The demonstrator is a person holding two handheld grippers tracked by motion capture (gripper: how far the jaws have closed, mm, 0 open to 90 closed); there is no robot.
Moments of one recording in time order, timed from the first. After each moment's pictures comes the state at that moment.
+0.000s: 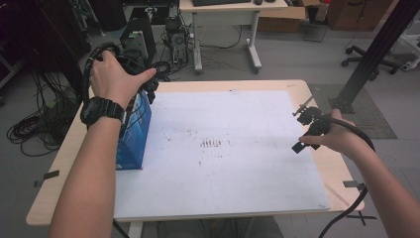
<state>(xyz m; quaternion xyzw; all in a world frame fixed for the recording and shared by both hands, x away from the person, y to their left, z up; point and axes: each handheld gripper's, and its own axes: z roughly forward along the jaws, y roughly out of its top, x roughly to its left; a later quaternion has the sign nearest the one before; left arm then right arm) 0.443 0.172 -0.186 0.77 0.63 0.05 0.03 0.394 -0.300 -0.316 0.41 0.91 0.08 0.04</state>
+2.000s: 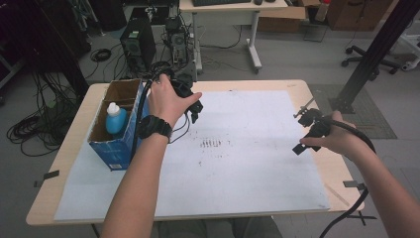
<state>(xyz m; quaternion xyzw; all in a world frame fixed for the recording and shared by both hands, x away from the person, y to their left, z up) 0.455 0.072 -0.262 0.83 0.55 0.01 0.03 0.393 -0.303 -0.321 0.41 0.91 0.09 0.03</state>
